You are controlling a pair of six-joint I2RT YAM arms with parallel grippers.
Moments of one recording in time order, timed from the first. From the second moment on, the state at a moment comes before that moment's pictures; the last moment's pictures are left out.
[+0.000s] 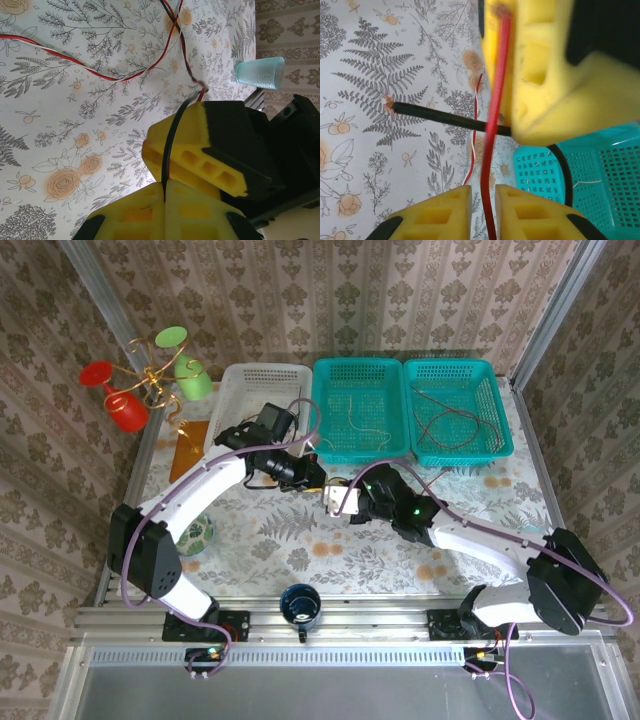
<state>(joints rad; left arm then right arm) -0.60 1.56 1.34 -0.84 0.70 -0.48 0.77 1.33 0.79 -0.03 -0.01 -0.84</state>
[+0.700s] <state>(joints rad) -0.57 1.54 1.40 -0.79 0.60 -0.49 0.70 1.02 0.77 0.00 0.02 -0.70</state>
